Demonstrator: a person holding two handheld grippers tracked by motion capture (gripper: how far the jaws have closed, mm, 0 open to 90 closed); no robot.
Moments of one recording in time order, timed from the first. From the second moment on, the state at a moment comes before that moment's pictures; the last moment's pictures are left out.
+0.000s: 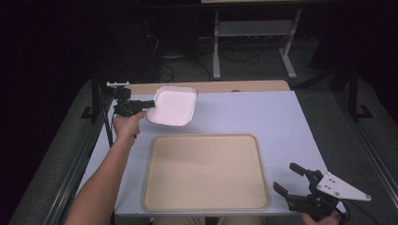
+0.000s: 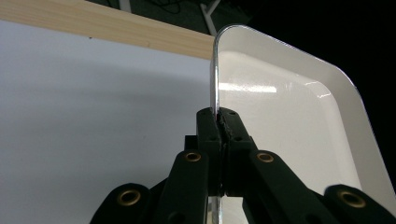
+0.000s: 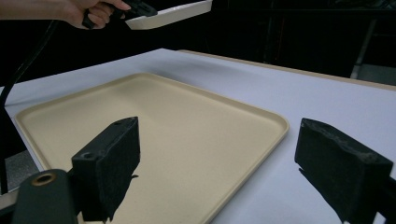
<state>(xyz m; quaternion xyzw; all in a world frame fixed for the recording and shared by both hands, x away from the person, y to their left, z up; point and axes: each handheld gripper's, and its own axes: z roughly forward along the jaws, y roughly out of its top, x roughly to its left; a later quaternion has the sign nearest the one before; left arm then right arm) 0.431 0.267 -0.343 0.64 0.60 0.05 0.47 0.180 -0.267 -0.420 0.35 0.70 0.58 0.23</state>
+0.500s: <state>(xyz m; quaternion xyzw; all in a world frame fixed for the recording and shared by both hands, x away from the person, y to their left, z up) 0.404 0.257 -0.350 0.64 0.60 0.03 0.49 0.178 -0.270 -0.419 0.35 0.70 0.59 0.23</state>
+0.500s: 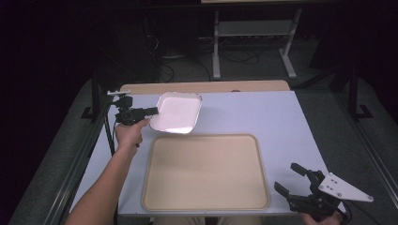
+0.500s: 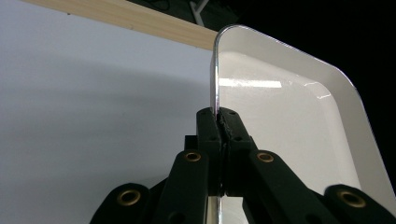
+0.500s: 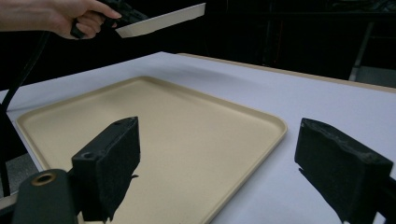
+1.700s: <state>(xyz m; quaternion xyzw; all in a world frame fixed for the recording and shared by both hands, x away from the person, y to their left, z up) 0.337 0.248 -0.356 0.62 0.61 0.03 0.49 0.178 -0.267 -0.418 0.34 0.70 0.58 0.23</state>
